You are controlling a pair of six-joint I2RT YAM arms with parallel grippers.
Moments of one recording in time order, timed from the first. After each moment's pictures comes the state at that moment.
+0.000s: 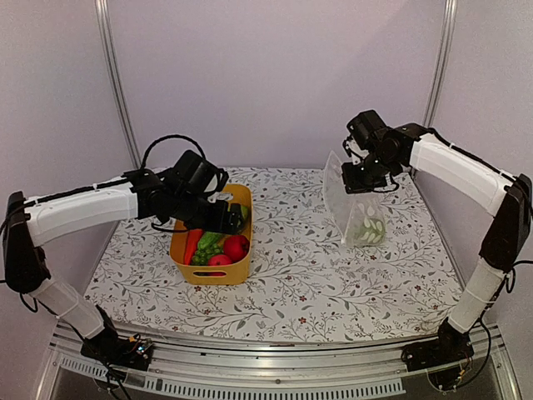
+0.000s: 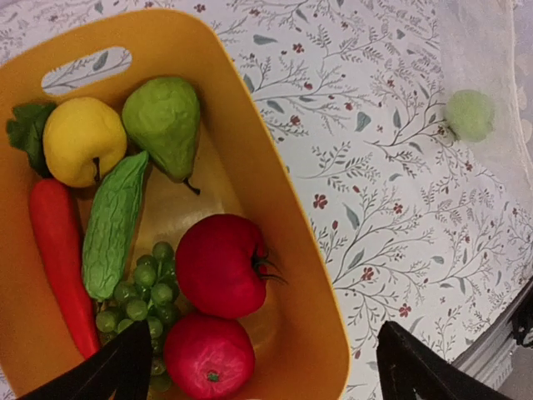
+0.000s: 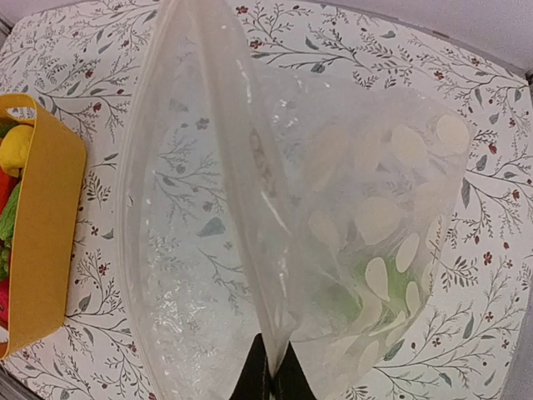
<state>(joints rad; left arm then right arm) -0.80 1.51 1.24 -0.57 -0.11 -0.48 0.58 1.72 1.70 -0.95 0.18 0.32</state>
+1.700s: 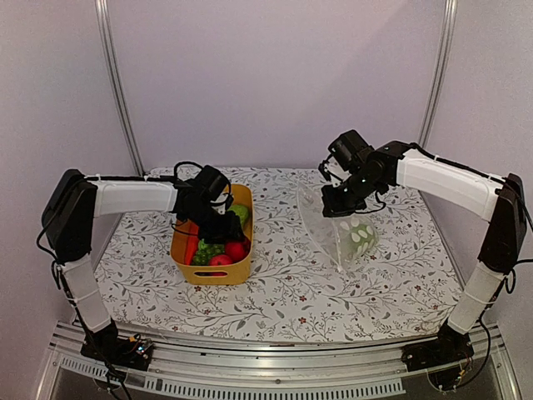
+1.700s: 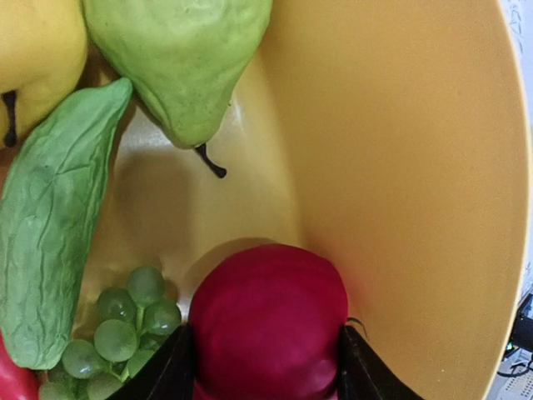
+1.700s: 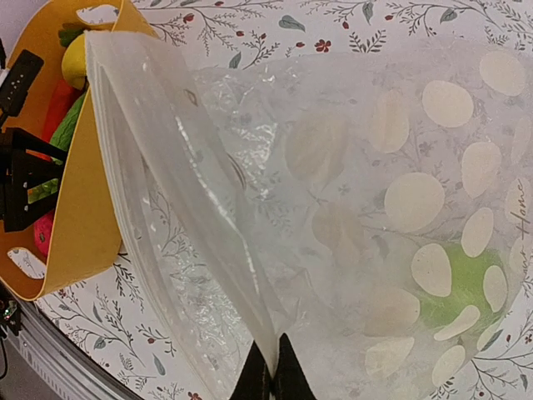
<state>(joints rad) -0.62 1.85 1.26 -0.52 0.18 -0.58 0.69 1.73 1.54 -0.85 -0.04 0.37</state>
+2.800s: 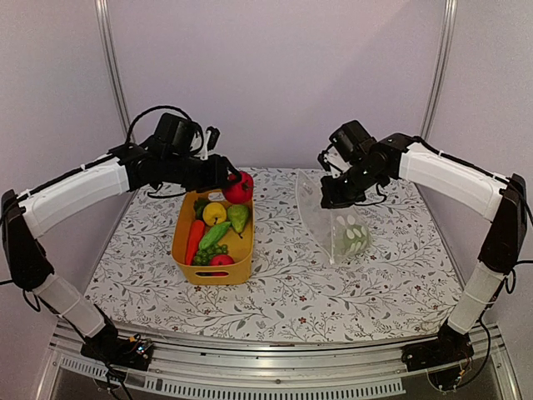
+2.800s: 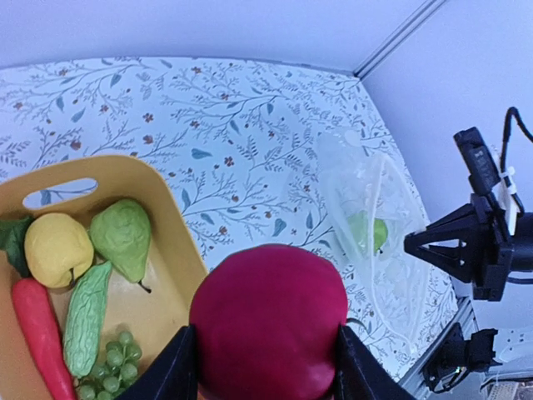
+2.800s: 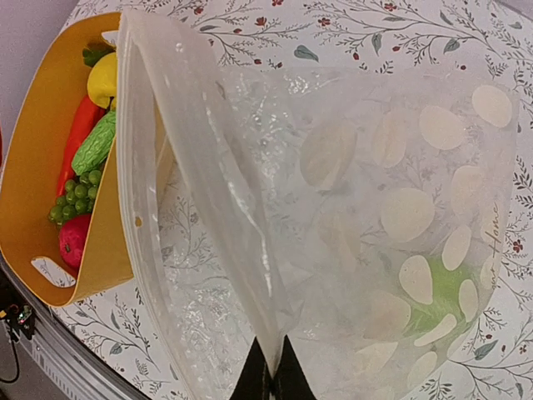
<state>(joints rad) -0.65 1.53 1.39 -0.49 0.11 -0.53 0.69 1.73 1.61 -0.87 -0.04 0.36</state>
